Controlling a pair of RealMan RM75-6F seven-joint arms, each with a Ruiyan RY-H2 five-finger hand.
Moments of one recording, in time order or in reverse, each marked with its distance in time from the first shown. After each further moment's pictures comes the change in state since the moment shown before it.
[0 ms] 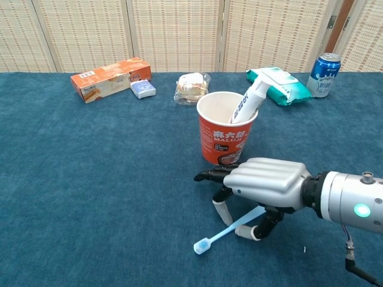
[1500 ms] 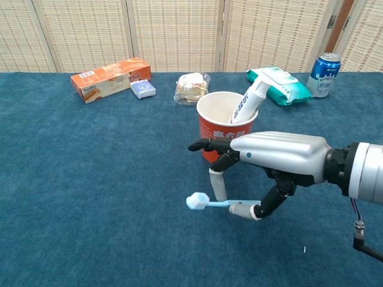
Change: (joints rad) left arm 0.000 -0.002 0.001 -0.002 0.000 0.001 0.011; right arm -0.020 0.127 0.014 -0.139 -0.121 0.087 0.292
